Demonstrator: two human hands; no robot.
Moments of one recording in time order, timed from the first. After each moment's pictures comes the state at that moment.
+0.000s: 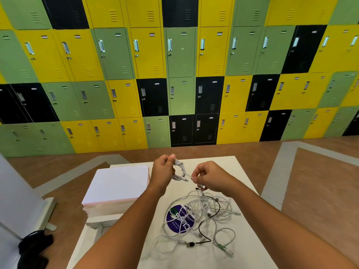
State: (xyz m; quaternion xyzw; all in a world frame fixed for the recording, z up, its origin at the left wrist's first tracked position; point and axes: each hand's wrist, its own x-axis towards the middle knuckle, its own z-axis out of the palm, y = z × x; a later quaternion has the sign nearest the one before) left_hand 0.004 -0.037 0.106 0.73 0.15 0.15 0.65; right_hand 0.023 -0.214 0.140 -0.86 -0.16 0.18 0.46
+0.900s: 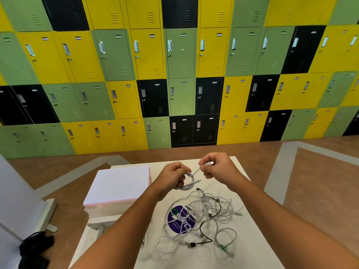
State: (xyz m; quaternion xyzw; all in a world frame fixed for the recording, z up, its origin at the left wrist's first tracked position) left_hand -0.013 -0.042 0.117 0.76 0.05 -0.04 0.65; right_hand 0.039 -0.226 0.142 -0.83 -0.13 0.08 0.54
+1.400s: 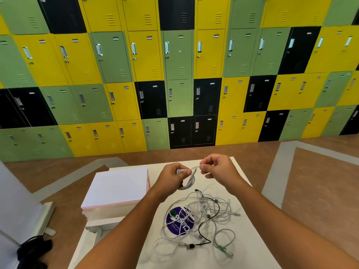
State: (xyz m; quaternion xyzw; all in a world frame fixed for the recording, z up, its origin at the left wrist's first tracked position) left_hand -0.013 -0.051 0.115 0.79 0.03 0.03 0.61; right_hand 0.041 -0.233 0.131 -0.78 -0.11 0.07 0.61
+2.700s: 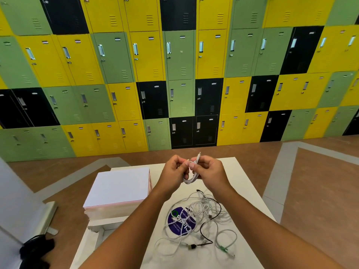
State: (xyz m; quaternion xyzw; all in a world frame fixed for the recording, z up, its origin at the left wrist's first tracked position) left_hand -0.007 -0.056 0.119 0.74 0.02 0.09 0.67; right_hand 0.021 -0.197 0.122 -0.70 -0.12 0.03 0.70
